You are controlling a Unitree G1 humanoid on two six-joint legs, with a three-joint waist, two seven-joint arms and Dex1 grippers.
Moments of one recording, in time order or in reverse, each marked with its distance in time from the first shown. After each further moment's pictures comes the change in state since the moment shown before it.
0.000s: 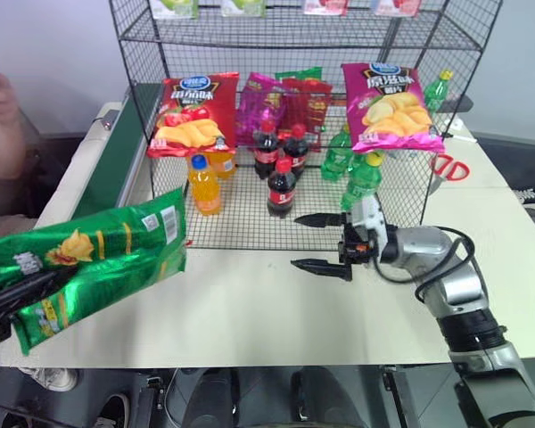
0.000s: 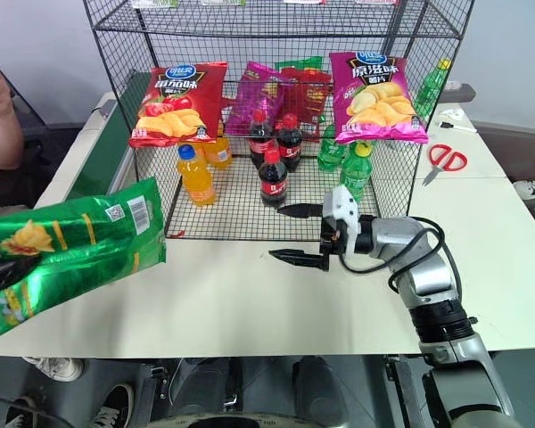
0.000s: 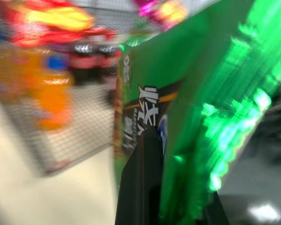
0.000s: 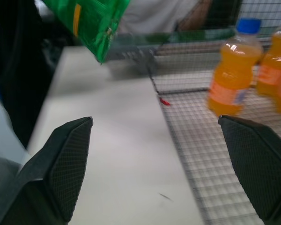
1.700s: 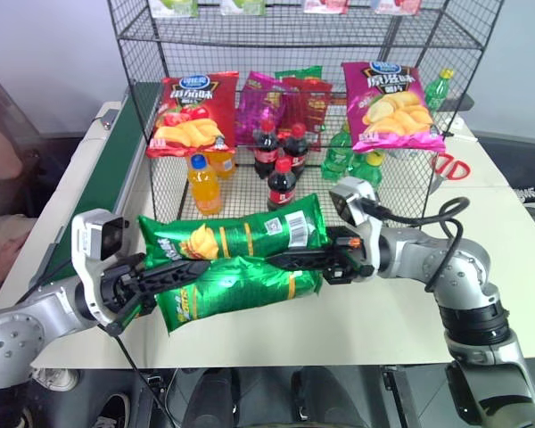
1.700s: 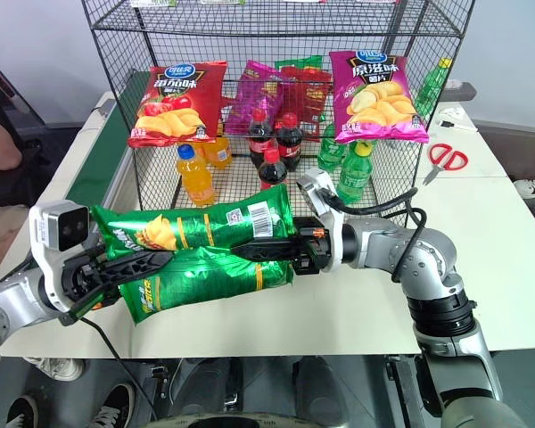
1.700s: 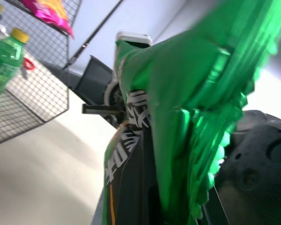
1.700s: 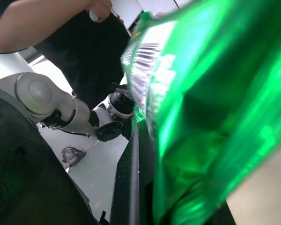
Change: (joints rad) left arm -0.772 -0.235 -0.702 0.085 -0.013 0.321 0.157; right arm -0.088 0.058 -0.037 -0.210 0.522 0.631 -0.227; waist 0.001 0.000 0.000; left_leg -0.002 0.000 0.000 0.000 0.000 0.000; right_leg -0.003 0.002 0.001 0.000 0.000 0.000
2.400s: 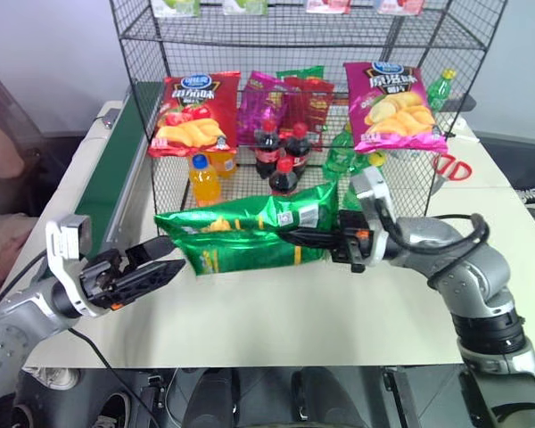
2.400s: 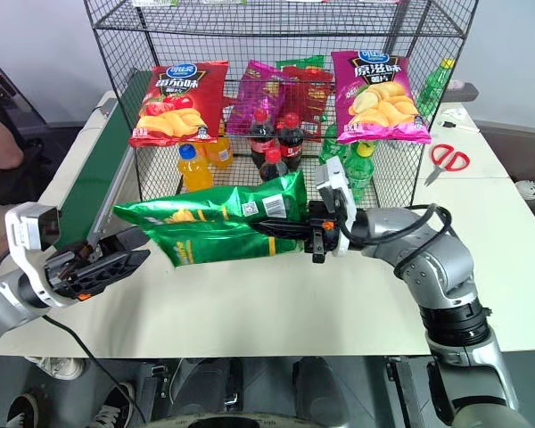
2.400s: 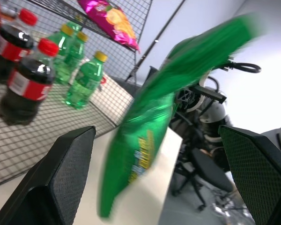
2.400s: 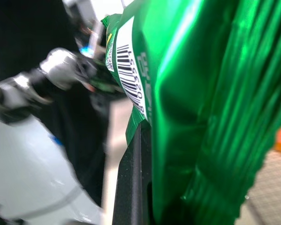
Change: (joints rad) left arm 0.091 -0.021 0.122 0.030 0.225 -0.142 -0.036; right arm 0.066 -0.083 -0.015 -0.076 -0.338 -0.354 -0.004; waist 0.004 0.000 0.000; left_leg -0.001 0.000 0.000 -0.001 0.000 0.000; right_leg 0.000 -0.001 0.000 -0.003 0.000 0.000
